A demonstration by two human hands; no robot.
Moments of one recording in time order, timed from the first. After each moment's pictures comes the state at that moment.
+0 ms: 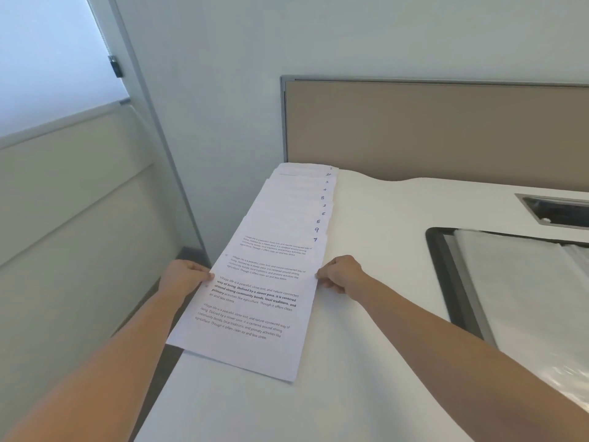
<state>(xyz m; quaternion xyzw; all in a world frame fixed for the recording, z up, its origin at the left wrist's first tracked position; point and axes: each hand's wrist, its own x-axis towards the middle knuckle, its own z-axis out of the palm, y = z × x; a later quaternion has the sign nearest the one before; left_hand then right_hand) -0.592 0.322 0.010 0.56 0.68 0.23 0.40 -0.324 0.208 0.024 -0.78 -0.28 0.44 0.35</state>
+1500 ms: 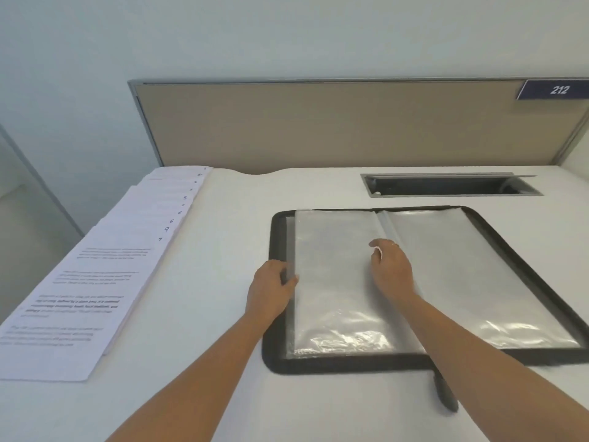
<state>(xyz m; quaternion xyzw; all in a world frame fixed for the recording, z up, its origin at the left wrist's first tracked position) -0.237 0.069 -0.004 0.83 0.42 0.20 0.31 -0.032 -0.043 -0.006 -0.86 -0.34 0.01 0.39</state>
